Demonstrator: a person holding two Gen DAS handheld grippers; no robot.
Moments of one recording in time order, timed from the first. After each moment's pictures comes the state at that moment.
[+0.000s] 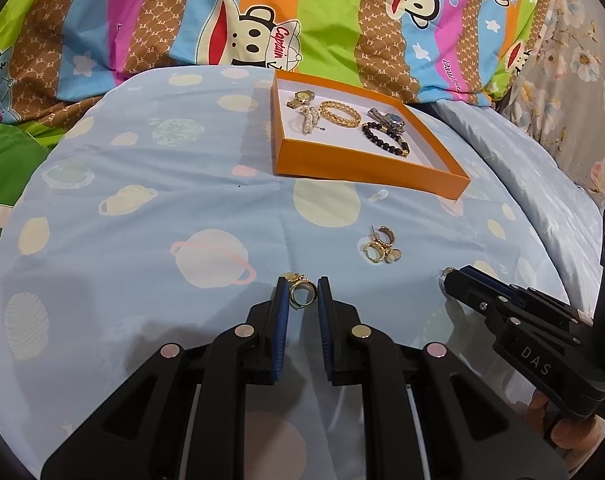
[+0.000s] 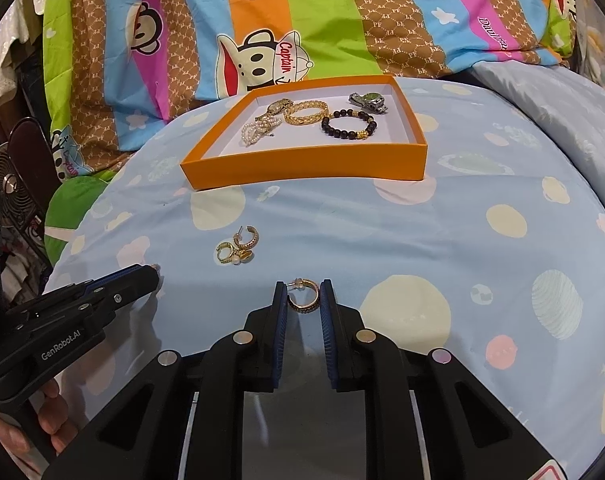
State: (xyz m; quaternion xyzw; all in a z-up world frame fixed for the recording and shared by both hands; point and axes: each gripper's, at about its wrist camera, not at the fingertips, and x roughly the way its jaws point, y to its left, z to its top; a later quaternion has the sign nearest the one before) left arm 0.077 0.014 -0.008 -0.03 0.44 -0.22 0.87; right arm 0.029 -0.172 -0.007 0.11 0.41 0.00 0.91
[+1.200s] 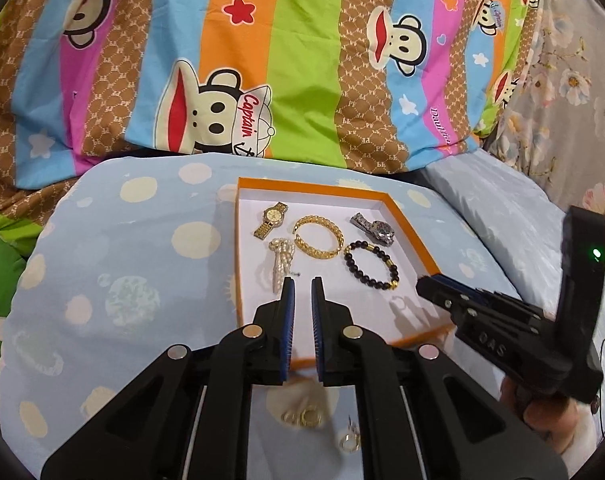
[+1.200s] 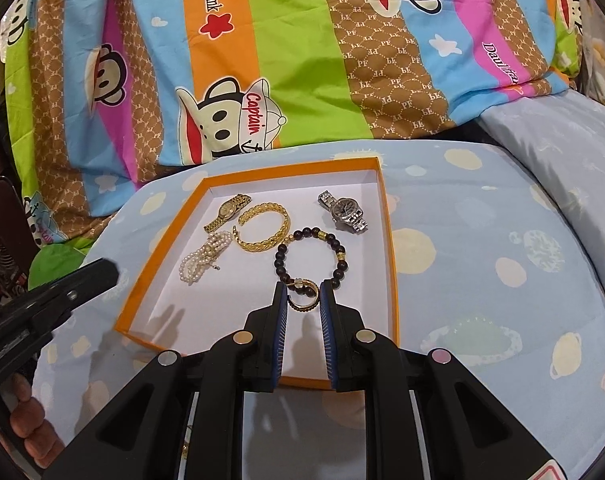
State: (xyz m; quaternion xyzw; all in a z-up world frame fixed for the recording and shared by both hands) left arm 0.174 -0.025 0.049 -0.03 0.37 -0.25 0.89; right arm 0.148 -0.232 0.023 0.12 0.38 -0.02 0.92
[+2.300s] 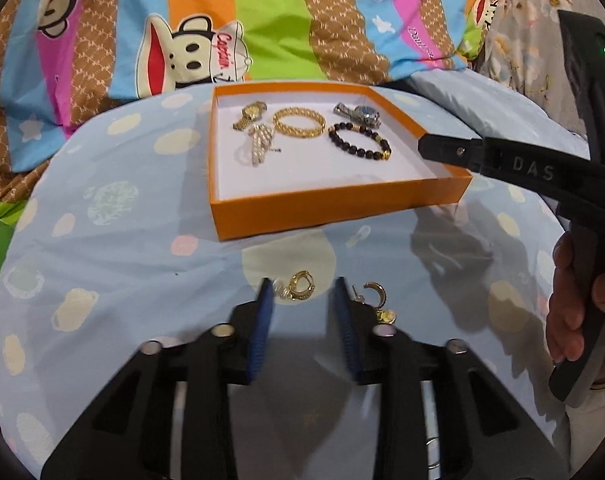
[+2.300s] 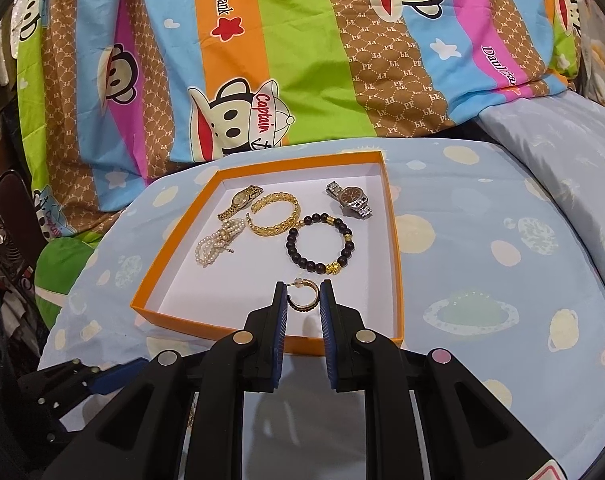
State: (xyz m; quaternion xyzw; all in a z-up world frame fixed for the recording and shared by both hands) left arm 0.126 -0.041 -0.012 0.06 0.43 -0.26 0.86; right arm 0.128 -0.223 0.025 0.12 0.37 -0.01 0.92
